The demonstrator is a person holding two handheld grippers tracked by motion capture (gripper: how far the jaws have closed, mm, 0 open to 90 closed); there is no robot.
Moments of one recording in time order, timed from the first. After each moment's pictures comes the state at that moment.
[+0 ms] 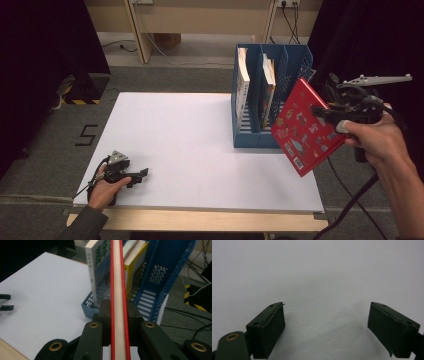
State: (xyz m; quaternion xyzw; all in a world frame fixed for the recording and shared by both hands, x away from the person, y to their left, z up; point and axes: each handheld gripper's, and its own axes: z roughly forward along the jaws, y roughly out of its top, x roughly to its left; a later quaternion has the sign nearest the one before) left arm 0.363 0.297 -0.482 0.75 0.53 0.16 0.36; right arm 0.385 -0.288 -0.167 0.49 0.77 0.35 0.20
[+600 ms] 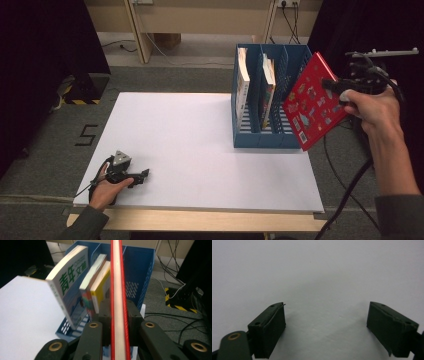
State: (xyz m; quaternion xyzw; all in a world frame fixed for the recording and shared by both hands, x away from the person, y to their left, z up) left arm 0.363 0.288 -0.482 0.77 0.51 0.19 0.33; right arm 0.448 -0.305 -0.158 0.54 0.71 0.36 0.25
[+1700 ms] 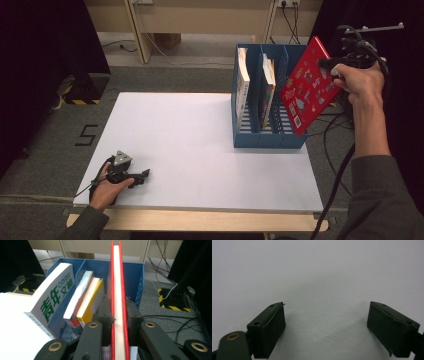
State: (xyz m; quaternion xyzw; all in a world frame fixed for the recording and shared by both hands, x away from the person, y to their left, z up) left arm 0.363 0.289 -0.483 0.77 0.51 0.18 0.34; right arm 0.502 -0.300 -0.147 0.57 0.69 0.36 0.26
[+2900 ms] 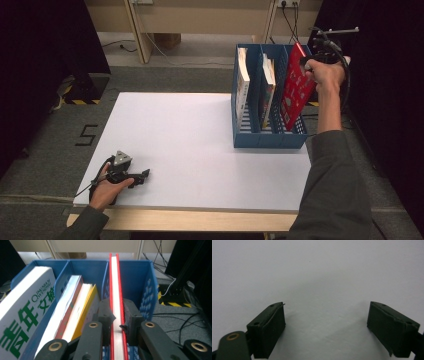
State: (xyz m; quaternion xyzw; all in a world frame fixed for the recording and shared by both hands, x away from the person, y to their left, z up) left arm 0.363 0.290 -0.483 0.77 0.51 0.18 0.34; right arm 0.580 -0.276 -0.204 0.60 0.67 0.34 0.26
